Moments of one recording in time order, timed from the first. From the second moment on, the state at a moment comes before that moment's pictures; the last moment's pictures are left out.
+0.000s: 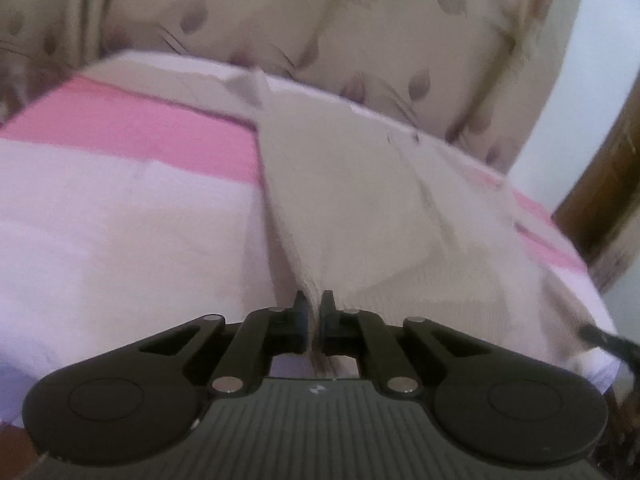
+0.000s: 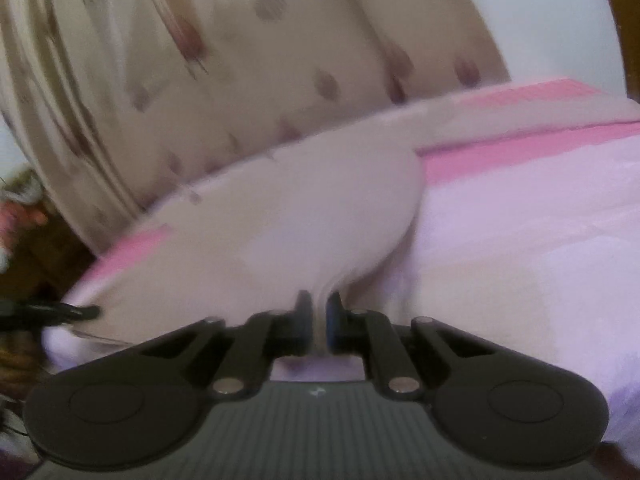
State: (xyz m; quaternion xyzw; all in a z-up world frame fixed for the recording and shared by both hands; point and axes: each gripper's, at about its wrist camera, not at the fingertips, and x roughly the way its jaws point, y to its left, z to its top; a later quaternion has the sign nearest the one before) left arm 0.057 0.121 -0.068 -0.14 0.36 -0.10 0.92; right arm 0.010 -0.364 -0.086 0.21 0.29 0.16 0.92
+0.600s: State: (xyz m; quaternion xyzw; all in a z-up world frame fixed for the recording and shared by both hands) left arm 0.048 0.110 -0.072 -0.02 0.35 -0.06 0.93; right arm 0.007 -0.376 -0.085 0.18 0.27 0.11 0.94
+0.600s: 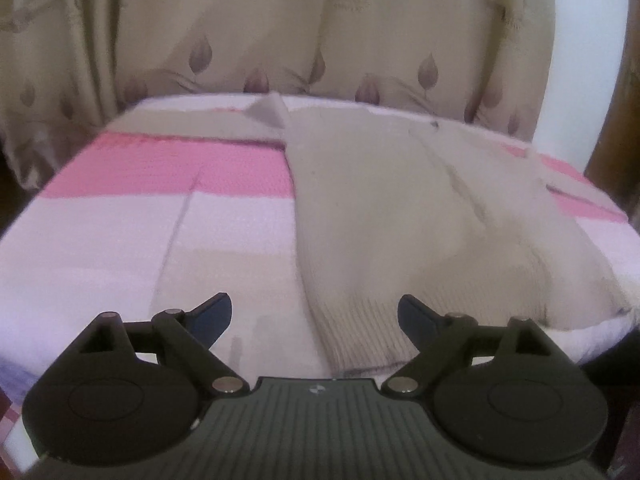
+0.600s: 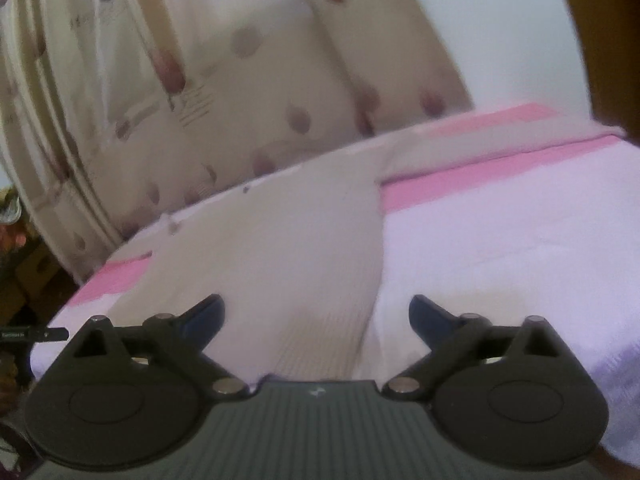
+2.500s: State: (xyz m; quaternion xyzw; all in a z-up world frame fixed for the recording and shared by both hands) left arm 0.204 0.036 -0.105 -0.04 0.27 -0.05 0.96; right arm 0.176 -0.734 -0.142 0.48 0.18 -0.17 0.84
